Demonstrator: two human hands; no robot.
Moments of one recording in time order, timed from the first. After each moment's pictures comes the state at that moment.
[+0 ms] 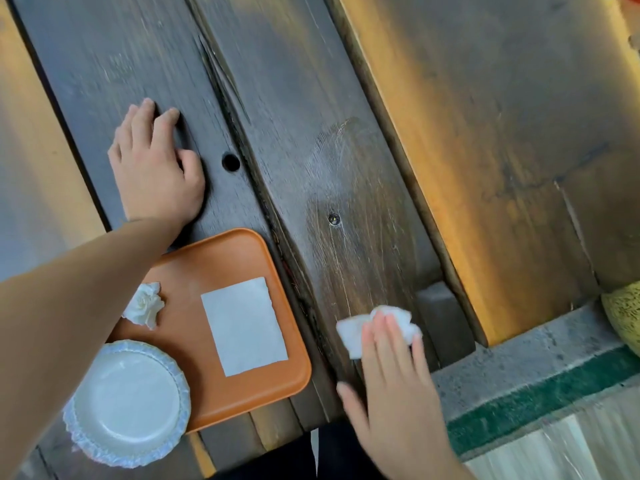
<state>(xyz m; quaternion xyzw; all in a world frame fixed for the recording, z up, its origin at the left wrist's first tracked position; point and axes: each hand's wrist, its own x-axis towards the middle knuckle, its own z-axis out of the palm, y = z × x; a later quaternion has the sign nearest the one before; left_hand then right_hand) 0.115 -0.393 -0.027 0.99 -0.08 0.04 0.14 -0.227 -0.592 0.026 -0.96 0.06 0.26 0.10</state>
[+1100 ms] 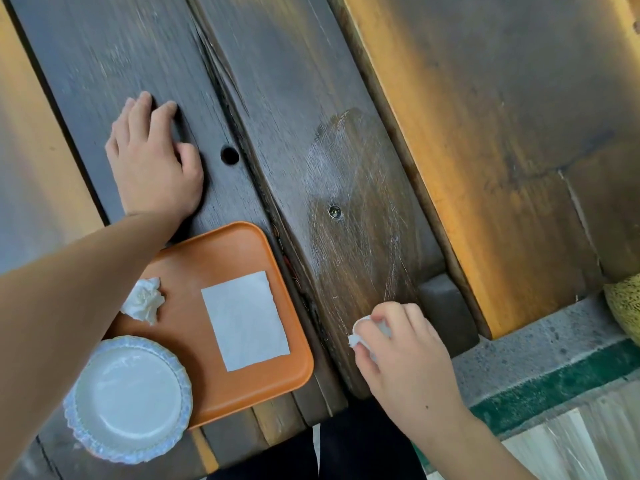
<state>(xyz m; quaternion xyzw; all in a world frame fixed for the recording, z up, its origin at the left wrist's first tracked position) 0.115 -0.394 -0.026 0.99 -0.08 0.04 0.13 -0.185 -0.610 0.039 -0.97 0.07 0.17 0.15</state>
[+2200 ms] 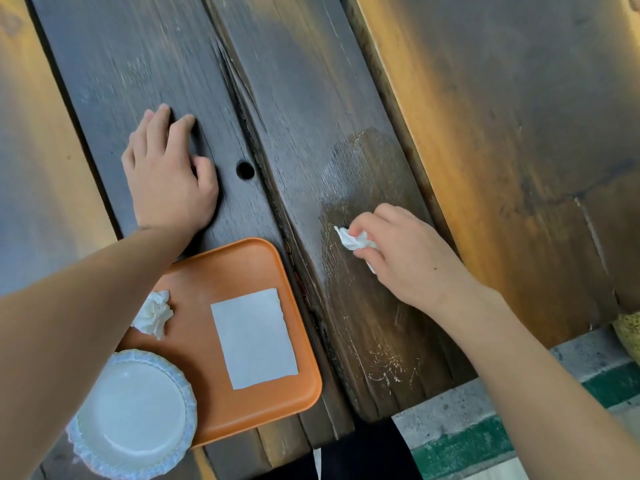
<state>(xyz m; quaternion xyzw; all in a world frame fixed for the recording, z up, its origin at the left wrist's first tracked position) 0.117 -0.392 -0.027 0.99 -0.09 0.04 0.14 -0.042 -0.660 0.031 -0.96 -0.01 0.17 0.24</state>
